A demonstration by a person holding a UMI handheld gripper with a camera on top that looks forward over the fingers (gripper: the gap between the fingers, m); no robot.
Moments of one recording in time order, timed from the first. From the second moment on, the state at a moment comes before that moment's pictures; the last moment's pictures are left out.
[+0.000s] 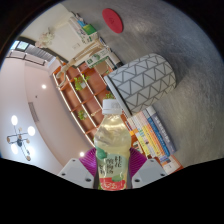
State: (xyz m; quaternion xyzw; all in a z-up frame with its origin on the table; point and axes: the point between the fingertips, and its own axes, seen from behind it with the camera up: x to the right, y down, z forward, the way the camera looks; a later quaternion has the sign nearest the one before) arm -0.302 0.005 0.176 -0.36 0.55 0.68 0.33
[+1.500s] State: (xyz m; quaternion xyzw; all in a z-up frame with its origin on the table) arm -0.038 0.025 0.100 -0.77 0.05 -0.07 0.63
